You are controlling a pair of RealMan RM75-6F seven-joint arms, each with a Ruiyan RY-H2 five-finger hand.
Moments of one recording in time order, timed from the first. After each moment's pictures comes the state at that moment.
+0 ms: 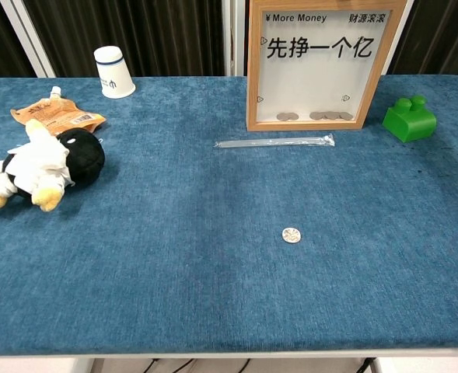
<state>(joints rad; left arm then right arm) -0.07 -1.14 0.01 -1.35 1.60 1.56 -0.31 1.30 -1.36 0.43 -1.40 0.09 1.00 -1.08</state>
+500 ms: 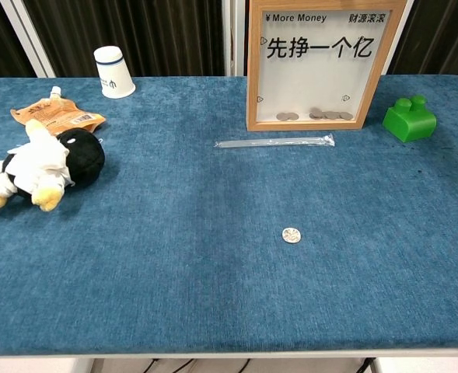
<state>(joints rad) -0.06 -1.14 0.01 -1.36 1.60 1.57 -0.30 1.25 -1.30 0.43 -1.48 -0.02 0.97 -0.96</state>
